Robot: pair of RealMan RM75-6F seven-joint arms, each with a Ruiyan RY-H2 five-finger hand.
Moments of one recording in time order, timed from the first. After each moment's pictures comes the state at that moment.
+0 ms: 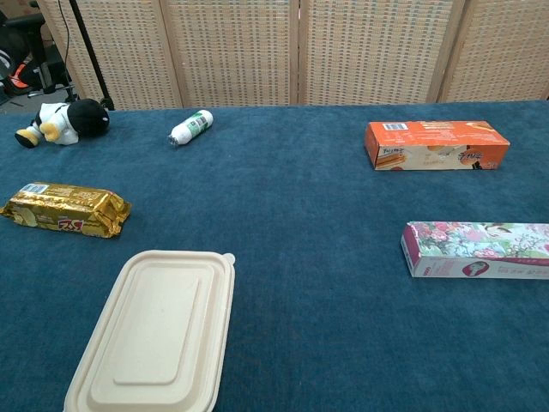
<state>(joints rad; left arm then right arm) -0.12 -1.08 -0.02 -1.77 1.53 1.46 0.23 0.07 -1.09 0.03 -1.76 -1.51 1.46 -0.21</state>
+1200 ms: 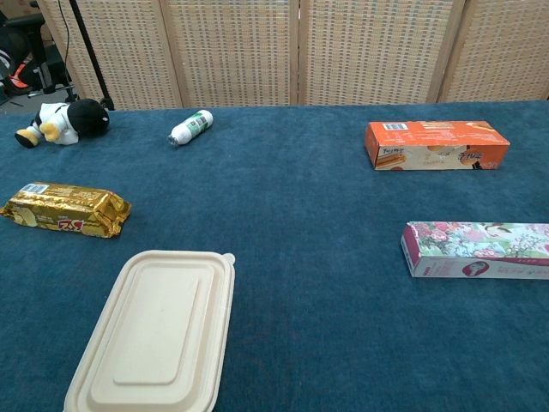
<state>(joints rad) -0.13 -1.09 -0.04 -1.81 1.45 1.43 0.19 0.06 -1.08 0.04 -1.75 -1.50 1.48 -0.19</state>
